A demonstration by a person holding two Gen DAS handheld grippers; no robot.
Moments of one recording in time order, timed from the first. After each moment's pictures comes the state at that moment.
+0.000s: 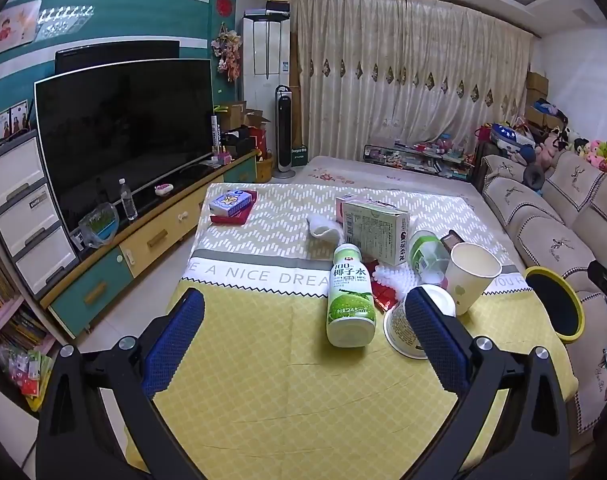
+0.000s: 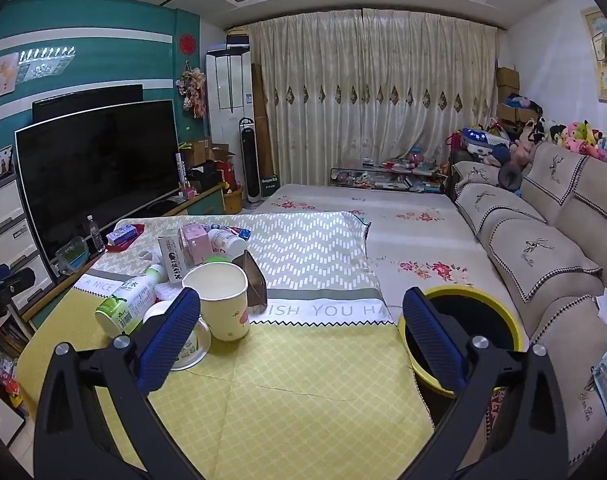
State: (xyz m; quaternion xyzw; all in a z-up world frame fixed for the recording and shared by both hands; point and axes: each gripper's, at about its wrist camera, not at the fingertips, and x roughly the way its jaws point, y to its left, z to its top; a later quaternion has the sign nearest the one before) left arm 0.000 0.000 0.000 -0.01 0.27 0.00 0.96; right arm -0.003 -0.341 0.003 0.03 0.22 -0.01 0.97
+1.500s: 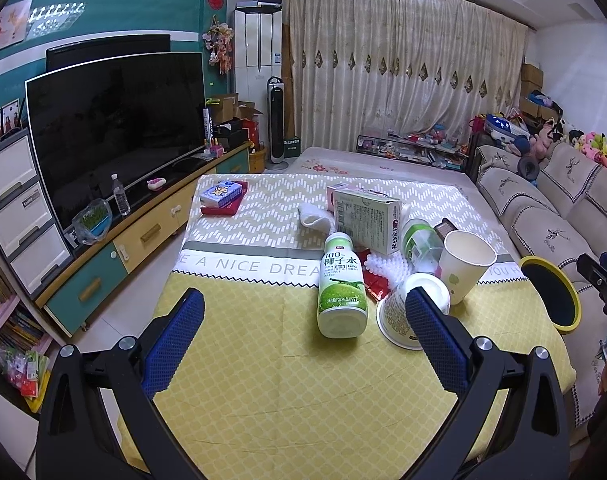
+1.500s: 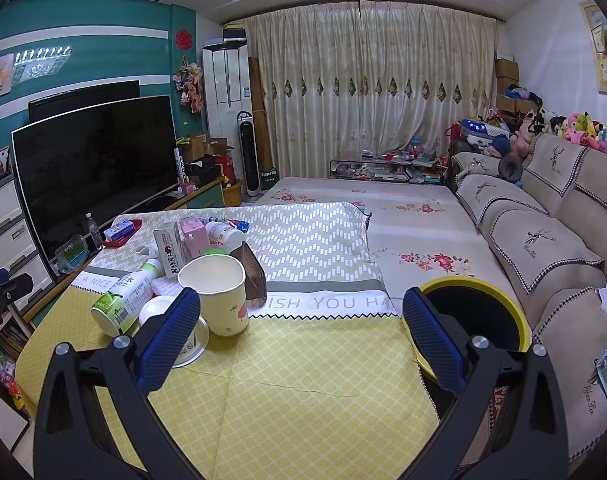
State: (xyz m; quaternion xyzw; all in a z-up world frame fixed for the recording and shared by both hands) left arm 0.005 -0.006 -0.006 -0.01 0.29 -0.01 0.96; right arm 0.005 -0.340 -0.011 0.03 0.23 -0.01 0.97
